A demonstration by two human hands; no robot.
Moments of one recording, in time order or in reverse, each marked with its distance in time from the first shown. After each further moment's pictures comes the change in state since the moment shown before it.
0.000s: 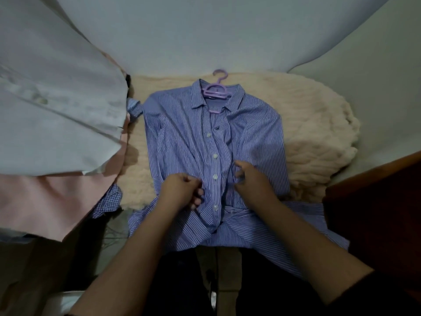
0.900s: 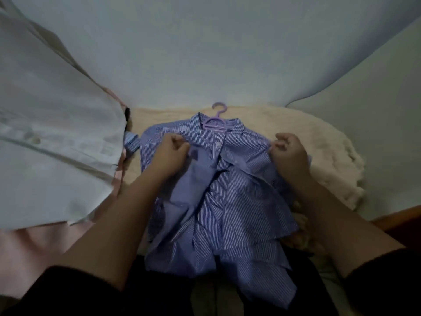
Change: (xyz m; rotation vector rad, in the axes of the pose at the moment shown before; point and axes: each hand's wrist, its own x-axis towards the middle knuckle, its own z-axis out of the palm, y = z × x) left_hand 0.098 0.110 -0.040 0.205 0.175 0.410; right_hand 0.114 -0.010 -0.099 0.249 0.553 -0.068
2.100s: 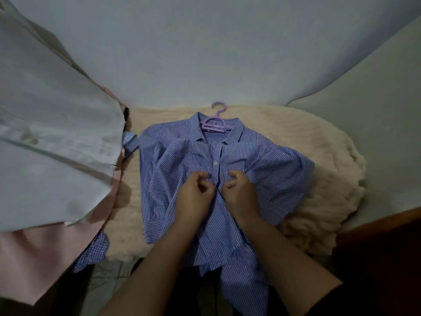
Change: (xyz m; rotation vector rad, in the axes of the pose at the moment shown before) left_hand -0.073 -0.026 0.074 0.005 0.106 -0.041; right_hand -0.093 0.002 0.078 -0.079 -0.220 0.065
